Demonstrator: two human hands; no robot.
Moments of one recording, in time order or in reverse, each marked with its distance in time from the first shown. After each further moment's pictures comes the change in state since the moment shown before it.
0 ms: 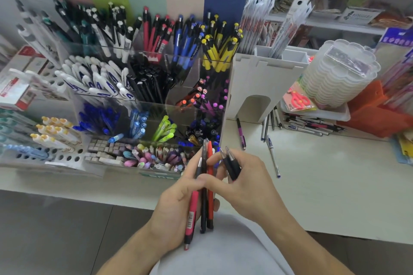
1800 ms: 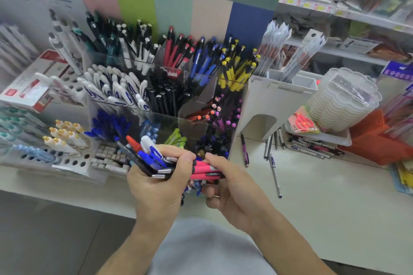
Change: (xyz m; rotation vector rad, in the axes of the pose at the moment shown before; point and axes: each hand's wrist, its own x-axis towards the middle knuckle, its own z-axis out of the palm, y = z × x) left_hand 0.012 0.042 -0.001 0.391 0.659 0.793; right_hand 0.030 -0.027 0.025 0.737 -0.219 0.523
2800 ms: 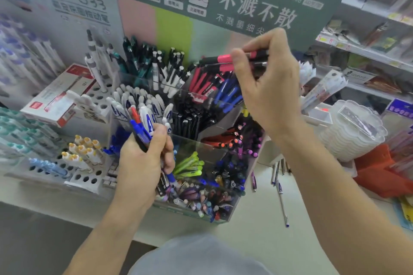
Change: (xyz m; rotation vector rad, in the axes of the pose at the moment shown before) left_hand 0.091 0.015 -0.040 -0.151 -0.070 -0.233; right_hand 0.041 -0.163 0.068 -1.001 0.380 -1.522
